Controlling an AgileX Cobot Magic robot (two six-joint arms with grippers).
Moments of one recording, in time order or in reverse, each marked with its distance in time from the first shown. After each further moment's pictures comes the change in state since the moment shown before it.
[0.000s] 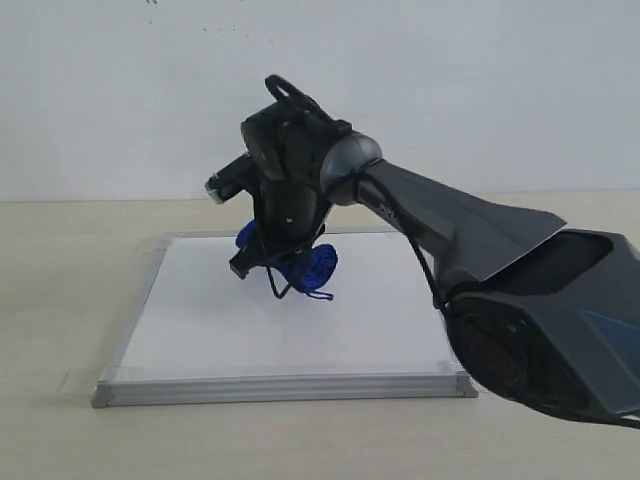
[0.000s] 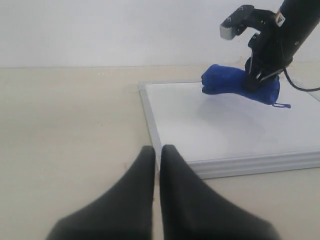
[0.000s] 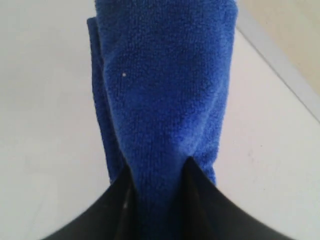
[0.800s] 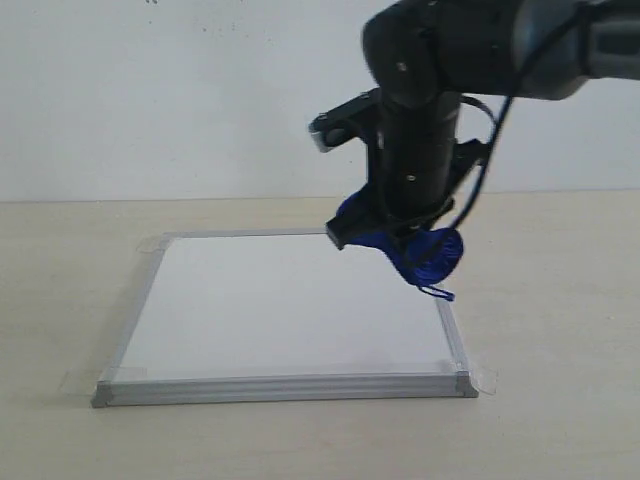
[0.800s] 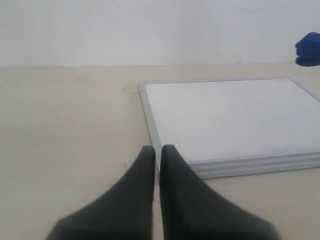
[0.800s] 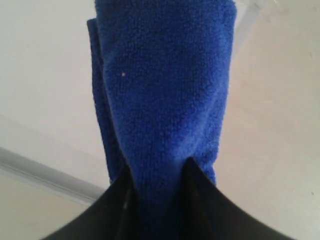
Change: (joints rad) left arm 0.000 0.000 0.000 0.000 0.000 0.000; right arm -0.091 -0.702 0.937 -0.043 -0.163 0.227
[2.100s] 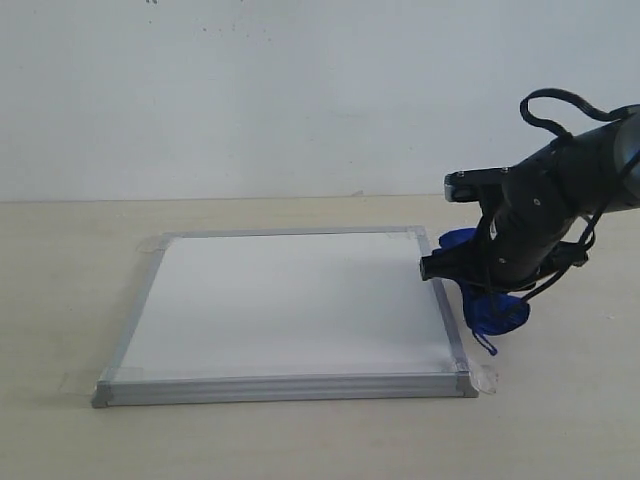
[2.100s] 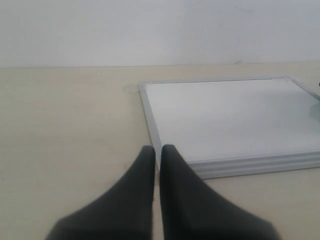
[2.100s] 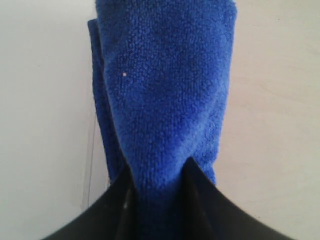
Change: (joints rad) left arm 0.000 0.000 0.000 0.000 0.000 0.000; right arm -0.265 0.039 0.416 -0.089 -0.602 0.385
